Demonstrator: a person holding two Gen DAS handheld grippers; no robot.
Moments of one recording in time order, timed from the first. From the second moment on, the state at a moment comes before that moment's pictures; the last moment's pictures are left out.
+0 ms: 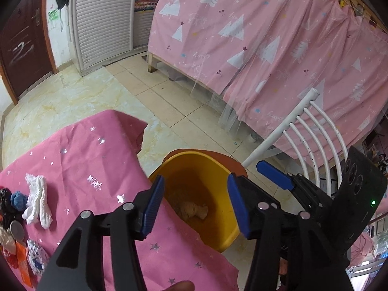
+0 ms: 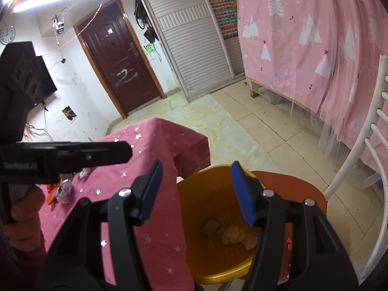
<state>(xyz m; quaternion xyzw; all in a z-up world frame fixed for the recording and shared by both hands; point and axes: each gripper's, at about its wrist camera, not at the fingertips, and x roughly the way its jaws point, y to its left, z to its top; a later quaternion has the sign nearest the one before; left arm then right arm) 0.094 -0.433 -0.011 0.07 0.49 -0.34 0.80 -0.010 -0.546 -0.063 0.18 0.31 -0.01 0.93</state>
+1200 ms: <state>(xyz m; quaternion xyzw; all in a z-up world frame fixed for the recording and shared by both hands) 0.137 -0.165 0.049 -0.02 0.43 -0.16 0.89 0.045 -0.335 -0.030 0.06 0.36 0.13 0.92</state>
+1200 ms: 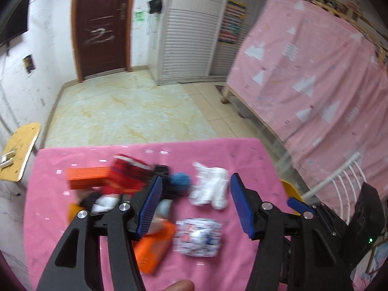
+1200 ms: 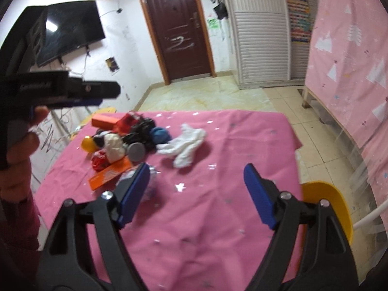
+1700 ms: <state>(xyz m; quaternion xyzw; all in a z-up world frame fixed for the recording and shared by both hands) 0.180 -0.040 0.026 -0.05 0.44 -0.07 0.89 0.069 -0.267 -0.047 0.02 0.40 0.15 0.90</state>
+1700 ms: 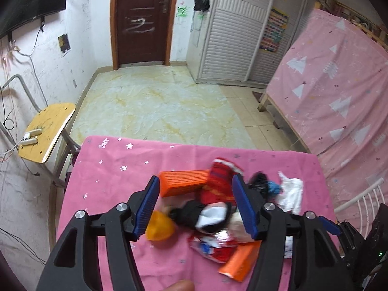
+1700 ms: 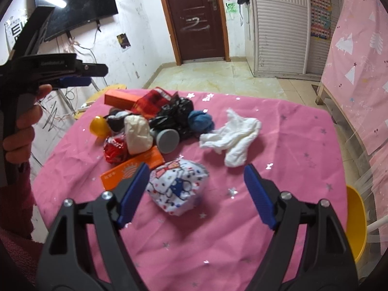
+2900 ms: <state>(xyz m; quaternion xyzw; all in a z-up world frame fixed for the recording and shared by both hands) 0.223 -0.027 -0.027 -0.14 0.50 -0.10 0.85 0.083 -0.243 -0.070 0.01 0.44 0.17 0.88</state>
